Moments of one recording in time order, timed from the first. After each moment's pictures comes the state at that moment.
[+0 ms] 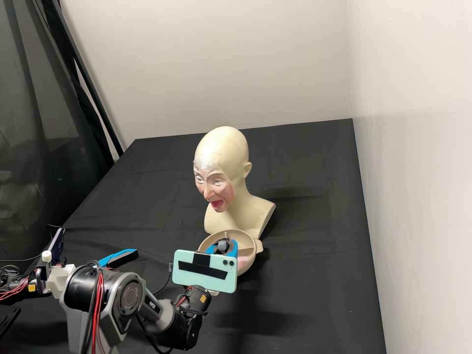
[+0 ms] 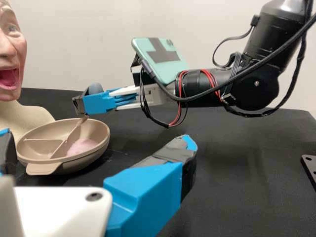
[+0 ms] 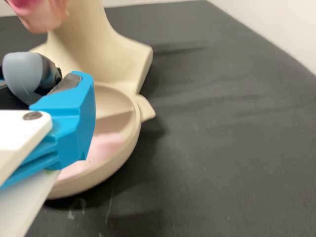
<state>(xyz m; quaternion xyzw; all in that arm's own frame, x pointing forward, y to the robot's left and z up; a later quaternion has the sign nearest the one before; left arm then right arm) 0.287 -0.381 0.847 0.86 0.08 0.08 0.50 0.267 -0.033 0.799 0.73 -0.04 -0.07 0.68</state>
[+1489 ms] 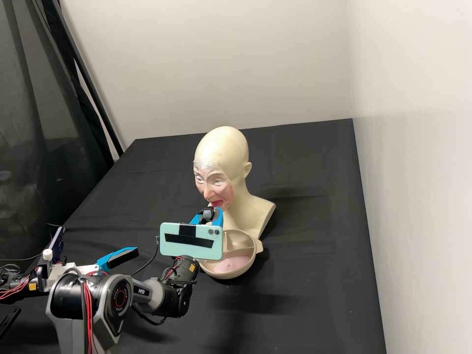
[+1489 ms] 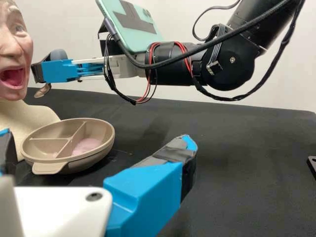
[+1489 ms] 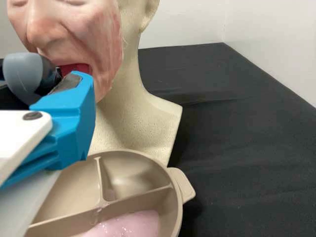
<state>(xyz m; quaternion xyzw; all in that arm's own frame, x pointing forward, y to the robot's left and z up) 0.286 -0.378 0.849 0.86 0.08 0.09 0.50 0.313 0.016 0.808 0.73 -0.02 -0.01 0.68</state>
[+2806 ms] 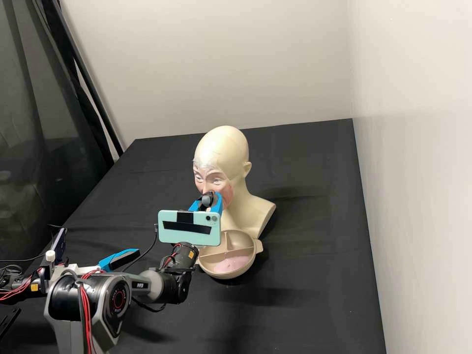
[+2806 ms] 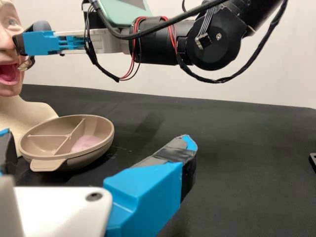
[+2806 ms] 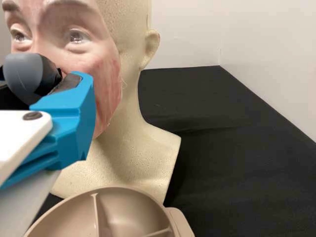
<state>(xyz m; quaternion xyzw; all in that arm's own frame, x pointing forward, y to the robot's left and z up) 0.290 -0.375 0.847 0.86 0.09 0.09 0.50 0.332 0.034 0.823 0.72 -0.02 0.02 0.69</state>
